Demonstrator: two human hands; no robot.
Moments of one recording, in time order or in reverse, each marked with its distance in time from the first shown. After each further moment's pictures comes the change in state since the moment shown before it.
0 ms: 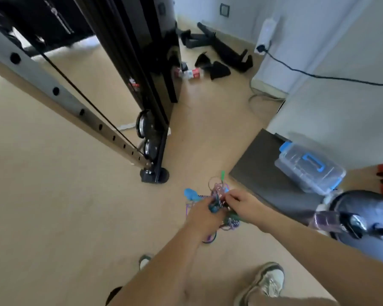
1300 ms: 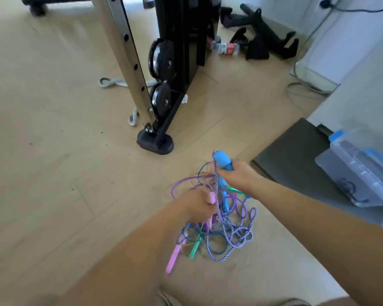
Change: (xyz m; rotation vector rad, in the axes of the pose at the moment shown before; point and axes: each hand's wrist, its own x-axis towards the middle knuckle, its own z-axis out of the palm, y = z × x) left_hand 0.142 -0.233 0.086 0.348 -0.071 0.123; right_hand 0.171 0.123 0.145 -0.249 0.076 -0.140
